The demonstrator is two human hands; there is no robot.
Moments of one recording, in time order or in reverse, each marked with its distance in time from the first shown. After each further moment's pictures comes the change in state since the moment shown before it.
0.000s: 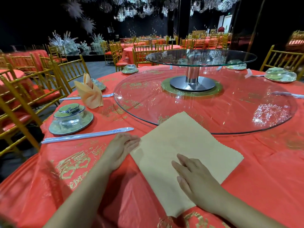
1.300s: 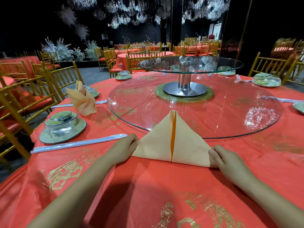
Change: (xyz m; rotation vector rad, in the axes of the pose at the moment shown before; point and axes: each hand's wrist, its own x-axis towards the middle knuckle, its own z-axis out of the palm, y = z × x) left_hand 0.023 0.007 0.009 1.354 -0.334 0.408; right_hand 0.000 0.088 -0.048 0.194 0.104 0.382
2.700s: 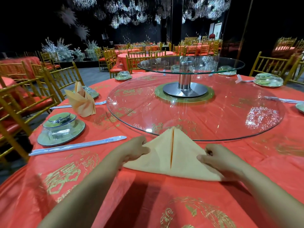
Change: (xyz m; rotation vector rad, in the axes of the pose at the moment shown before) left_hand 0.019 0.043 0.000 -0.091 -0.240 -0.258; right_hand 0.032 -0.029 -0.013 0.047 -0.256 0.181
